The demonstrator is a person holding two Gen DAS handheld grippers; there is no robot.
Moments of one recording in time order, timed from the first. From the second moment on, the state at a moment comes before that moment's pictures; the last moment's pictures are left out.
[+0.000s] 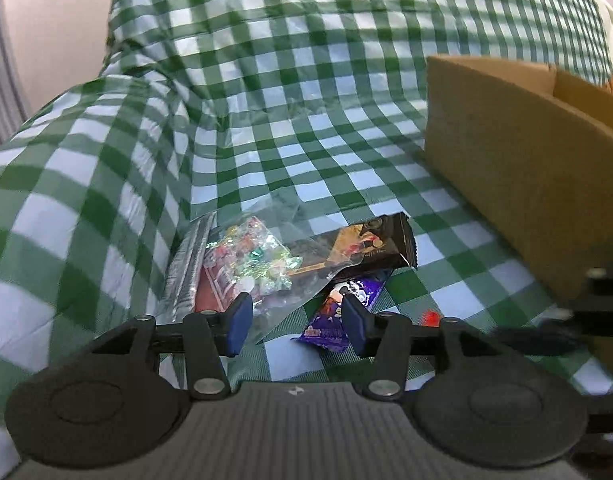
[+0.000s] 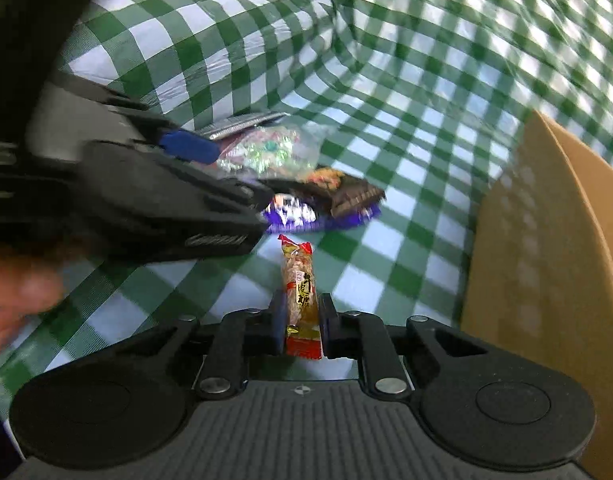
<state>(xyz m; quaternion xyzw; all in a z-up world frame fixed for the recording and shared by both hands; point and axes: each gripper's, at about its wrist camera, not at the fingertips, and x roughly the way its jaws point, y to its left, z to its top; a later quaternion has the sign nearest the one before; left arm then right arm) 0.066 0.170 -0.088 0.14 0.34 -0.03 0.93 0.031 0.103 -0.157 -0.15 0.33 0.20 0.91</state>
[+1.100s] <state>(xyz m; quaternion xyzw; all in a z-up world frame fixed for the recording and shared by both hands) -0.070 0.173 -0.029 -0.08 0.36 -0.07 0.93 -0.087 0.029 -0.169 -0.13 0.33 0.27 0.90</state>
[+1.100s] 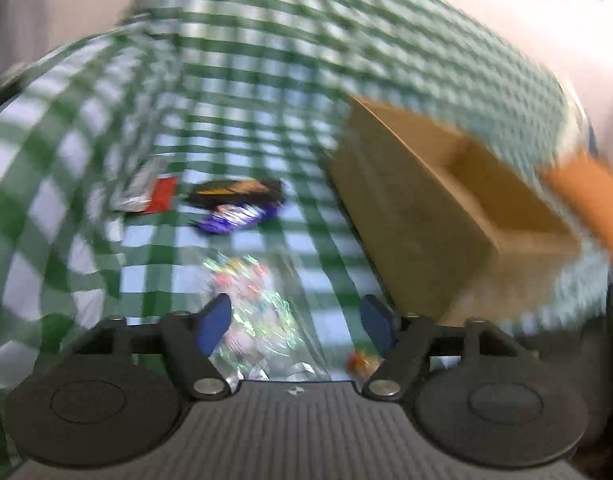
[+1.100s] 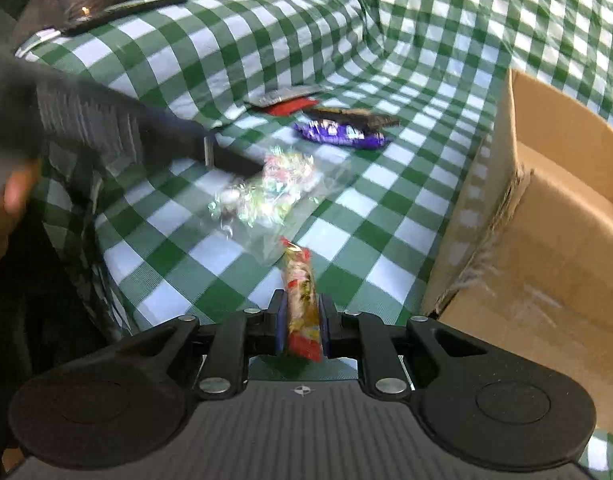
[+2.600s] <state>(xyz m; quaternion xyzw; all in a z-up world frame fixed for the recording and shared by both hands) -0.030 0.139 -0.057 0.04 0.38 0.01 0.92 -0.095 0.026 -0.172 -0.16 0.32 0.25 0.90</state>
